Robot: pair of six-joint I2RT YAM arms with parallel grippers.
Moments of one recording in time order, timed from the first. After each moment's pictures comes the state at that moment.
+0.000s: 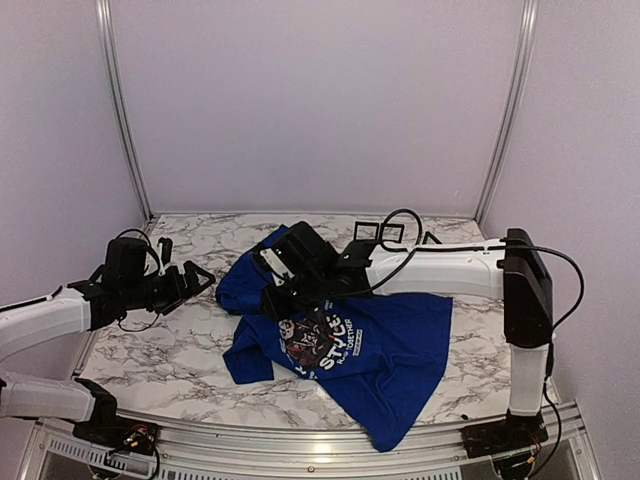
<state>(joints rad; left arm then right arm) -0.36 1.10 0.56 -0.01 0.26 -0.70 1.08 2.01 1.63 -0.40 -0.05 0.41</state>
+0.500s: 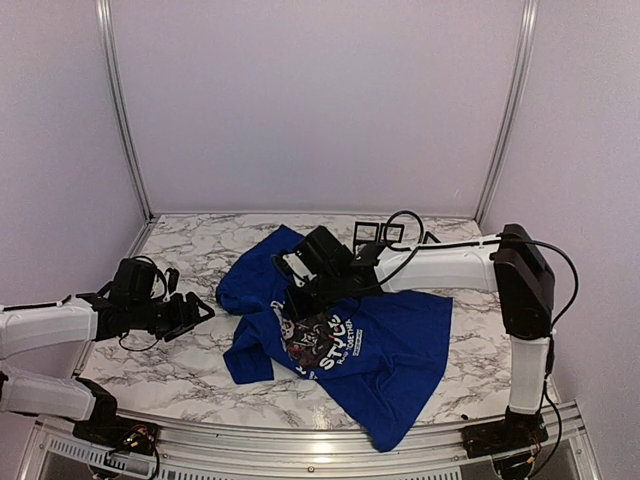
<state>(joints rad) -0.38 1.12 0.44 -0.09 0.30 -0.71 0.98 2.02 1.51 -0.35 -0.13 0.42</state>
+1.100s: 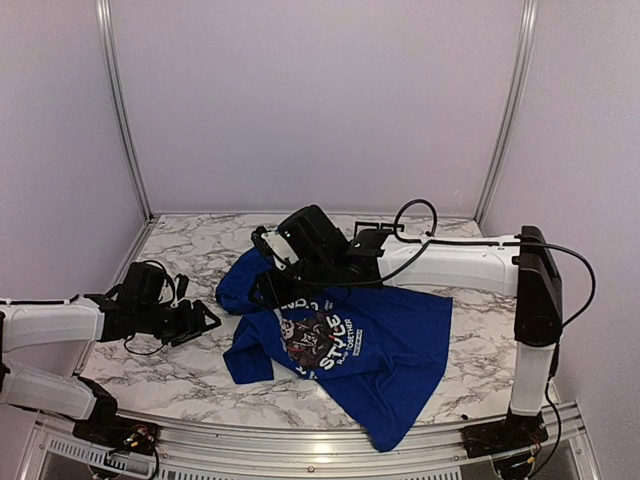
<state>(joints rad) -0.43 1.18 0.44 -0.07 0.31 -0.71 1.05 1.96 1.62 -0.35 -0.13 0.42</state>
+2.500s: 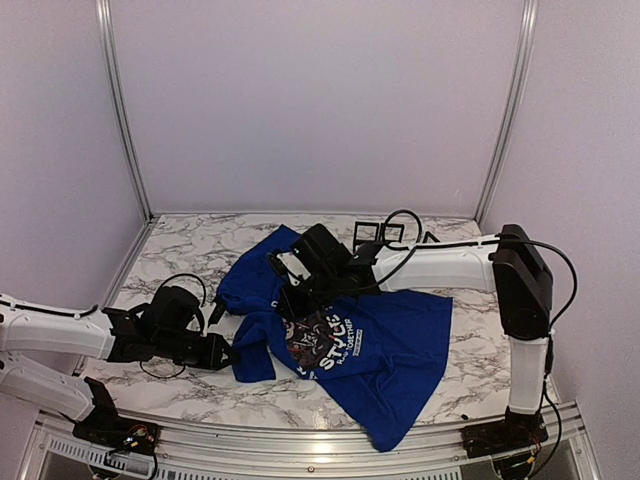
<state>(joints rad) -0.81 1.20 0.41 -0.03 0.21 -0.67 0.98 2.03 1.53 -0.34 -0.19 0.41</state>
